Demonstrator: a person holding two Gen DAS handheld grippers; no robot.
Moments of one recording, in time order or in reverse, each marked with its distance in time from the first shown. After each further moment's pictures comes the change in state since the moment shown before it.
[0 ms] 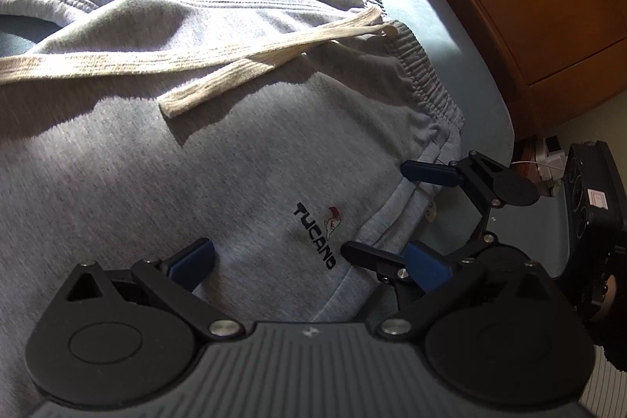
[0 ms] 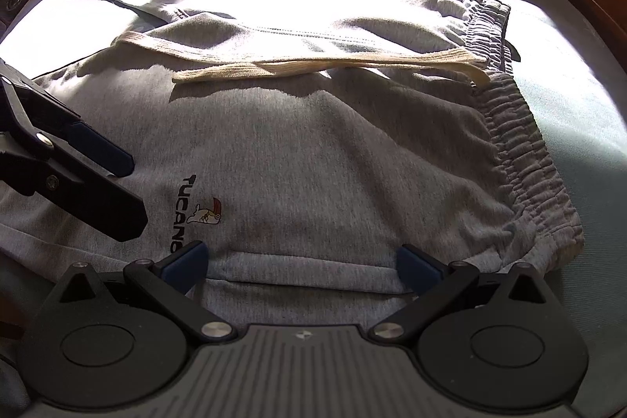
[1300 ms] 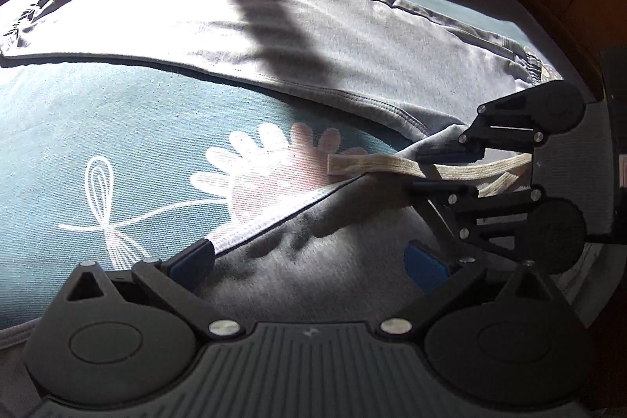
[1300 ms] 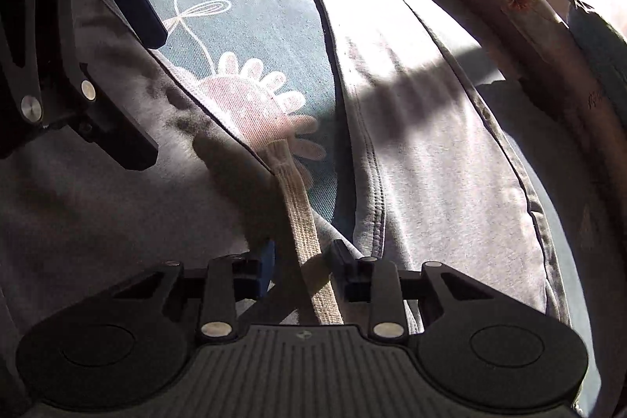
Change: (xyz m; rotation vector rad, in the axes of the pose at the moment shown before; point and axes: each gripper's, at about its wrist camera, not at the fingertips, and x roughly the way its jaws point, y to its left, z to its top) left arm -0.136 0.102 -0.025 -0.102 -0.277 0.499; right arm 0.065 0.153 0.152 -0.864 -0.089 0.116
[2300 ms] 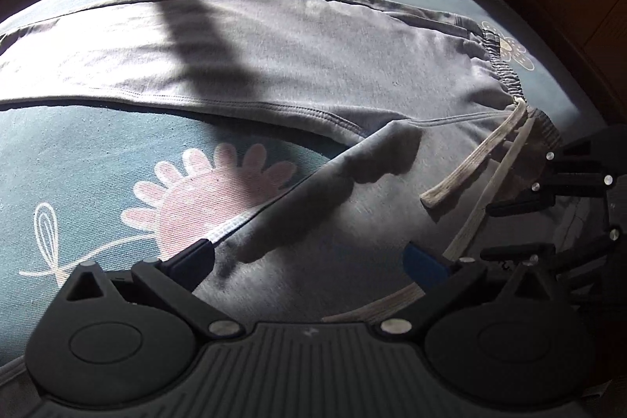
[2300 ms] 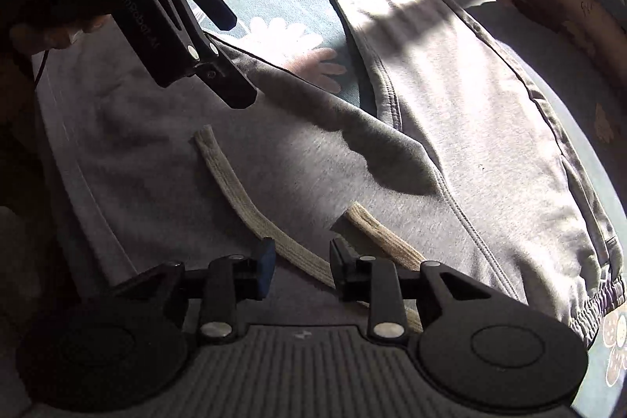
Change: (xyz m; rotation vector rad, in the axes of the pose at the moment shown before) left arm 0.012 -0.053 0.017 0.133 0.026 -0.060; right arm -0.073 0.000 -0.065 0.235 0.091 0.130
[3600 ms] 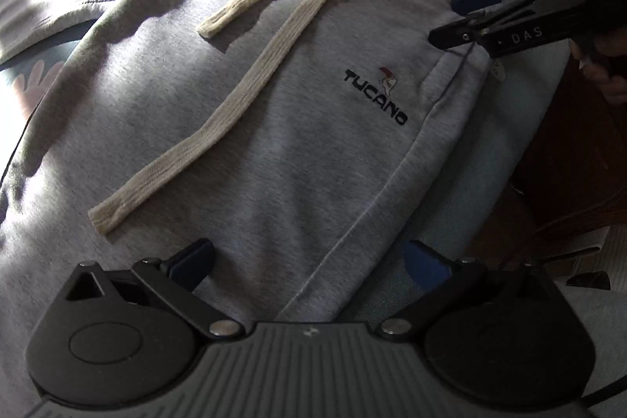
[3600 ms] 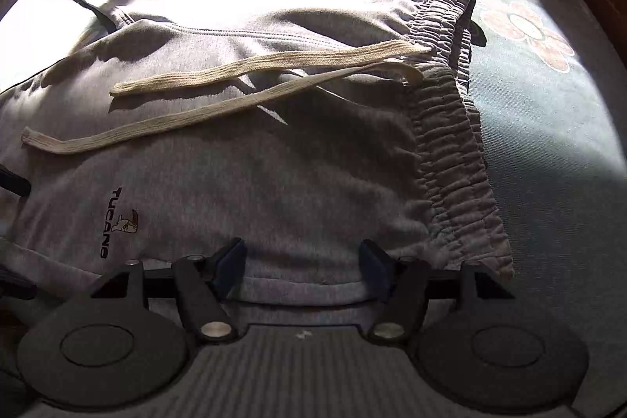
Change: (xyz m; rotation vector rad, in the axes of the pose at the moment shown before) left arm 0.038 -0.120 -0.063 0.301 0.327 -0.118; right arm -0.013 -0.071 -0.161 0.665 0.037 -0.167
